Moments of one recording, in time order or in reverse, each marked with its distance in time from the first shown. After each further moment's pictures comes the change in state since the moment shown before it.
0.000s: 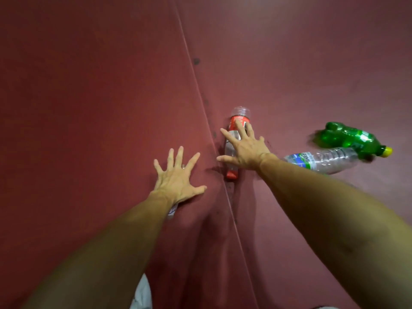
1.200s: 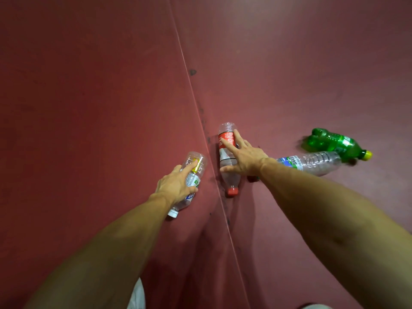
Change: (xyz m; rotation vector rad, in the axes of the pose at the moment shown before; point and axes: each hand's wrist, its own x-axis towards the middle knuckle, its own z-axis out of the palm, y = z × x) left_hand -0.008 0.010 -0.002 -0.293 -0.062 -0.038; right_hand -0.019 0.021 -0.001 0.032 -0.093 -0.060
